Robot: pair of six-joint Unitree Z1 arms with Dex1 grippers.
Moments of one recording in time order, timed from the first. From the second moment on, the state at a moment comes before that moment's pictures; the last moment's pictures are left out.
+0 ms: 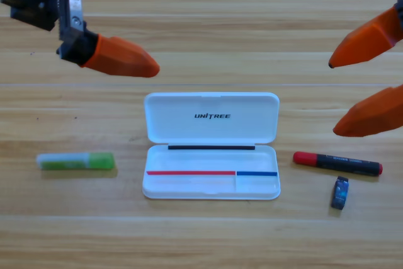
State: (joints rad) arm 0 -0.88 1.37 -1.33 0.64 -0.10 0.53; arm 1 0.77 1.43 -1.32 0.77 0.45 -0.47
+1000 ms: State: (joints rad) arm 0 -0.74 1.47 -1.34 0.81 0.22 0.82; arm 1 0.77 1.49 -1.24 0.77 0.02 0.33
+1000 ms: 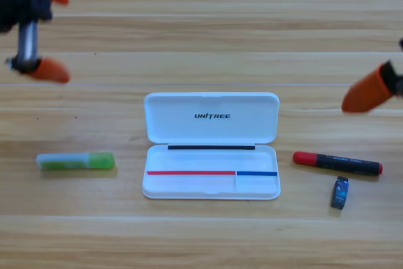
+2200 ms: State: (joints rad) arm 0 -0.50 1.88 -1.09 0.60 -0.03 1.03; arm 1 0.76 2.05 -1.29 0.83 0.03 0.87
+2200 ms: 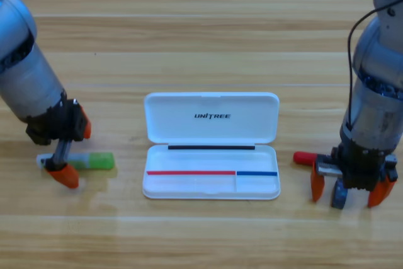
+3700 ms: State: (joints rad) arm 0 -0.50 1.85 -1.17 0.74 0.06 0.97; arm 1 0.82 1.95 -1.66 1.25 0.06 -0.69
